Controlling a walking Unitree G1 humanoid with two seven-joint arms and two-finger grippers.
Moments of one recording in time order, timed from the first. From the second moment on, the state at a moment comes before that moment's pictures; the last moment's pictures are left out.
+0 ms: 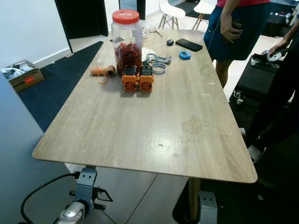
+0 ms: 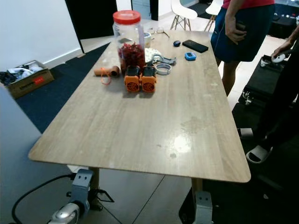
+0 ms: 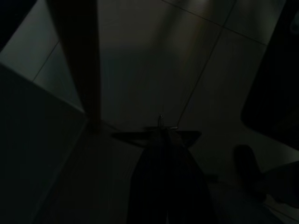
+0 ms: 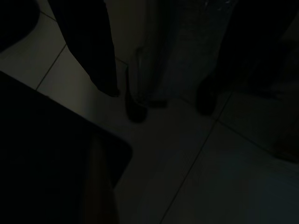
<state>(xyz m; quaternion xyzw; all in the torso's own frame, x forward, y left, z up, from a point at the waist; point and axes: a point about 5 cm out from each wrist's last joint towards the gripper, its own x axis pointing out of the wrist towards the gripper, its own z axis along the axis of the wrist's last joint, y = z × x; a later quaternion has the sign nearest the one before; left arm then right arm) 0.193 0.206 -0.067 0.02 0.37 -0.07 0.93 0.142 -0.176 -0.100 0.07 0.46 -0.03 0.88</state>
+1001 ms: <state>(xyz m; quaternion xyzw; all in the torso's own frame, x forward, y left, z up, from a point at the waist) 0.203 0.203 -0.060 0.02 0.34 -0.08 0.94 0.142 -0.174 -0.100 0.06 0.47 -0.03 0.88</state>
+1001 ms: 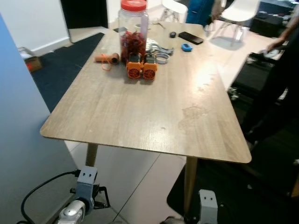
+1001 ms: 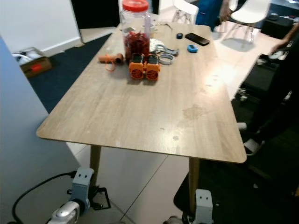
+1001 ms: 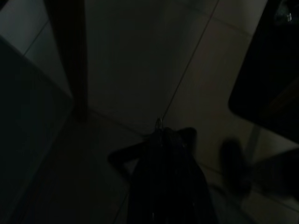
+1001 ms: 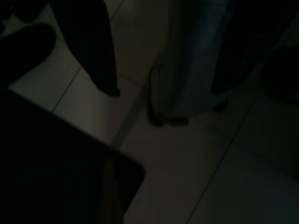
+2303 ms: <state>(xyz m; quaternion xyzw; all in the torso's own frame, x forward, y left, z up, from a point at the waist) 0.196 0.209 -0.062 0.01 0.34 -0.07 0.94 0.145 -0.170 -0.099 0.06 0.46 -0.02 0.88</state>
